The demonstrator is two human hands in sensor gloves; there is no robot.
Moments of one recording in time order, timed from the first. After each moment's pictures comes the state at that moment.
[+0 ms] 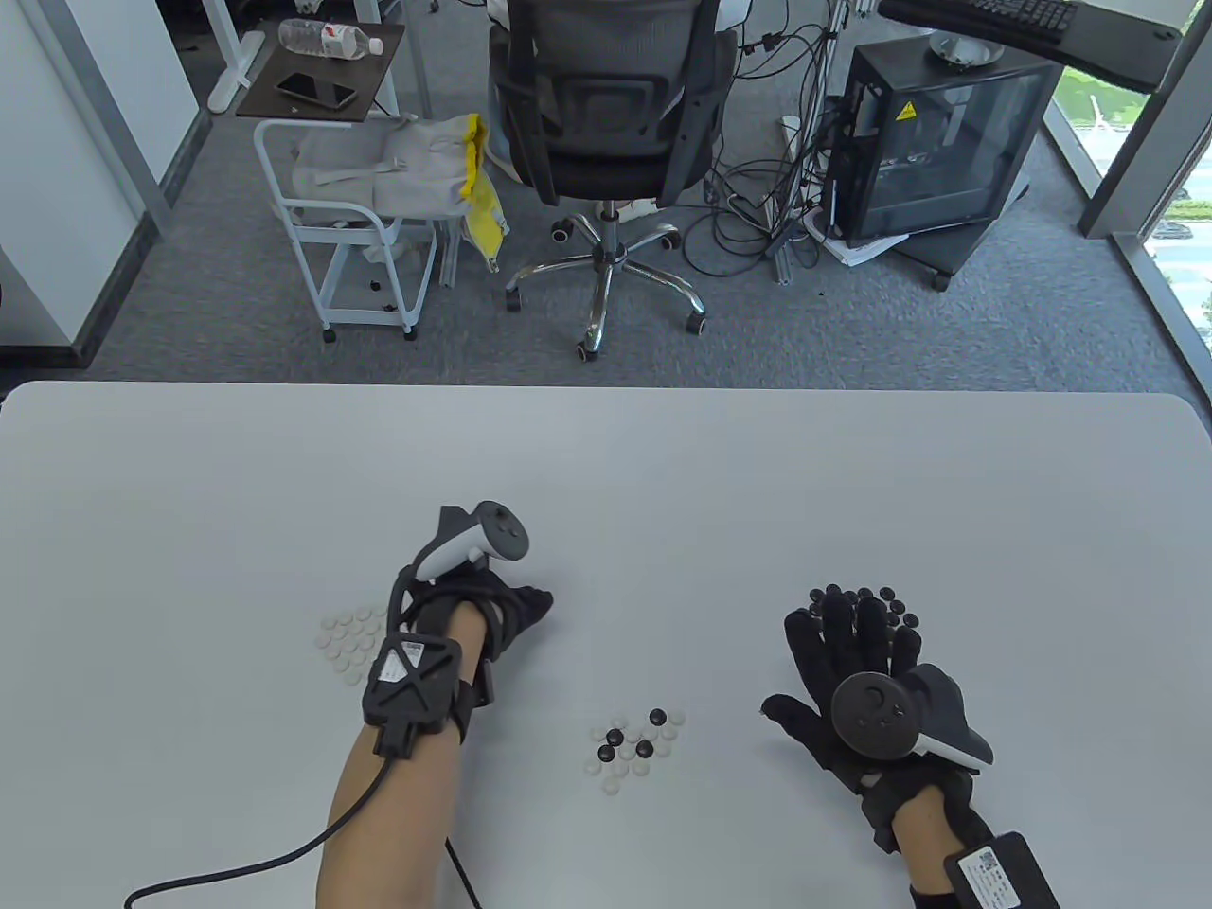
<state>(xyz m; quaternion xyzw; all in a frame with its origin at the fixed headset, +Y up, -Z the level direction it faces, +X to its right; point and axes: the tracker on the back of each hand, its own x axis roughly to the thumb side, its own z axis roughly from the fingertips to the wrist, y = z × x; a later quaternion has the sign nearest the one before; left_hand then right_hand) -0.193 -0.762 -0.426 -0.41 0.02 0.12 0.90 0.218 -0.735 -0.275 0.23 0.07 0.96 0.12</state>
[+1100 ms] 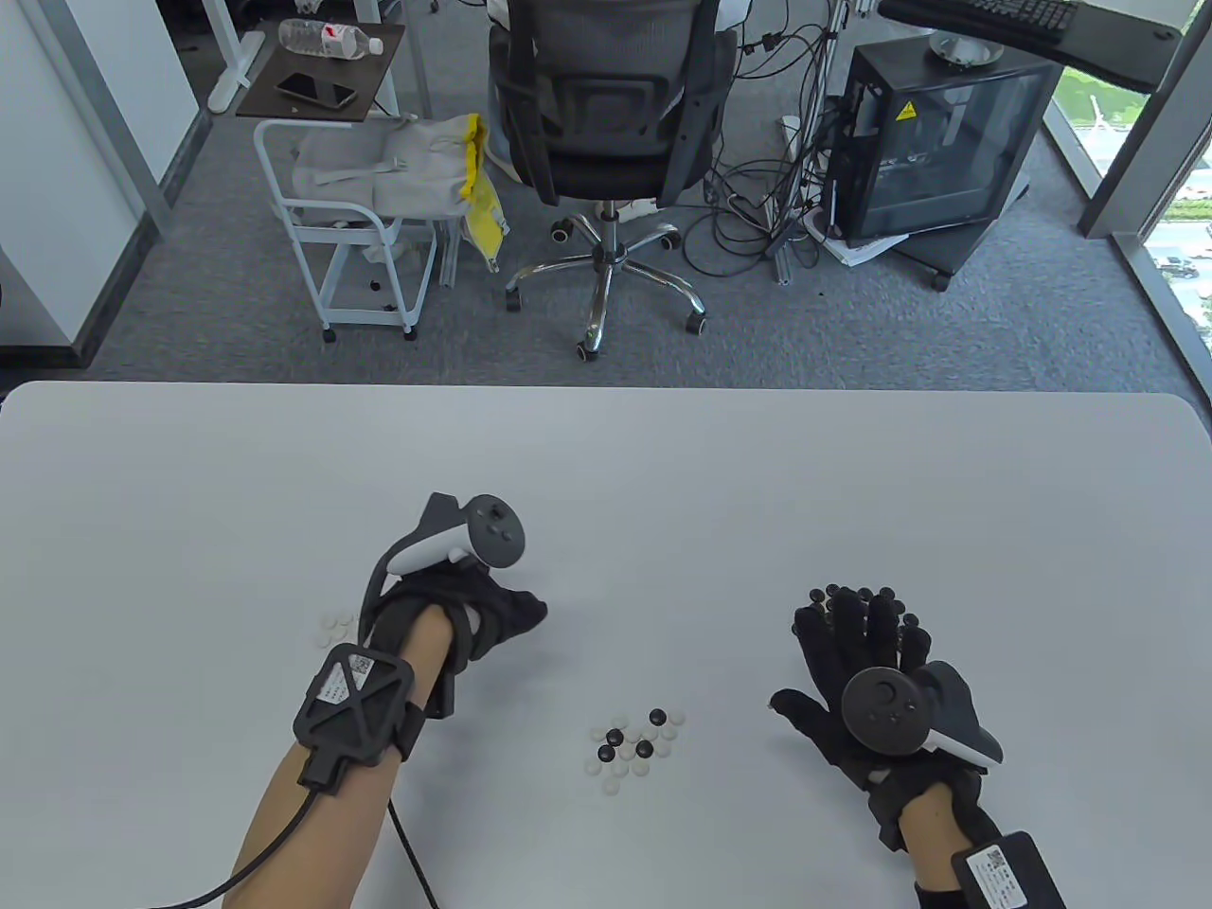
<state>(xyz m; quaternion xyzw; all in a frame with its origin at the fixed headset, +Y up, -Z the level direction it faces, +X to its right) -0.142 -0.699 -0.383 -0.37 -0.20 0.07 0.91 0.226 -0.733 -0.276 0.22 0.07 0.96 0.13</state>
